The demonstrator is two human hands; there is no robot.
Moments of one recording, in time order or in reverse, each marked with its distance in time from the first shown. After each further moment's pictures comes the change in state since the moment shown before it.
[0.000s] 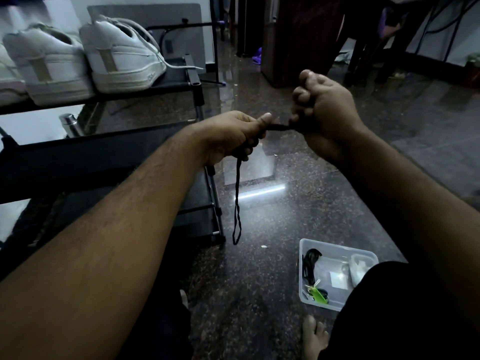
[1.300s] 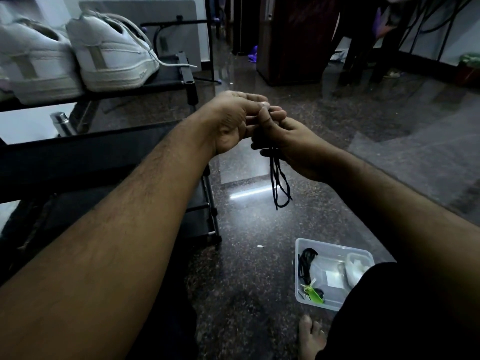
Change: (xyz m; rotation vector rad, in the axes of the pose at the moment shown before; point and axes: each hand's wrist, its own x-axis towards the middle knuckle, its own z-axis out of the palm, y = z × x) left_hand 0.003 0.024 0.011 -0.623 0.071 0.098; right_hand -0.005 0.040 -0.007 -0.547 -0.336 0.128
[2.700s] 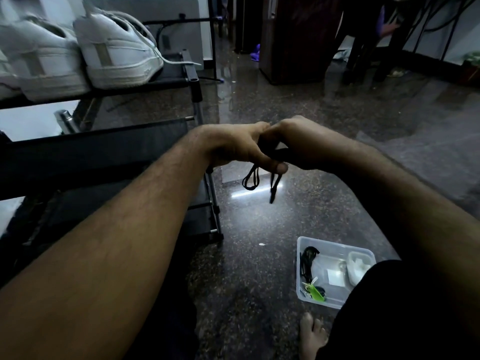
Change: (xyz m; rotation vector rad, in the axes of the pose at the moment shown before) left_hand 0.012 -0.026 -0.023 0.877 -0.395 -0.188; right_hand -0.003 -0.021 -0.011 -1.163 -0.132 -0.230
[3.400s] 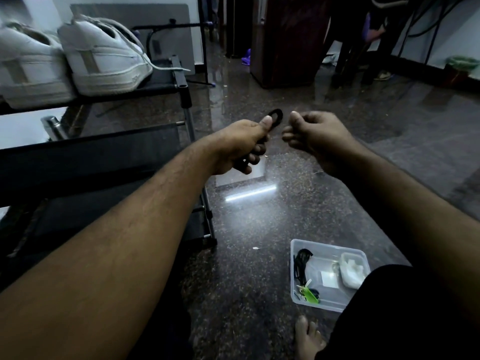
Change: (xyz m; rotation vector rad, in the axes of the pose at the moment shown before) left_hand 0.003 0.018 0.021 -0.368 0.245 -0.046; right_hand -0.011 0.040 0.014 1.152 0.454 0.535
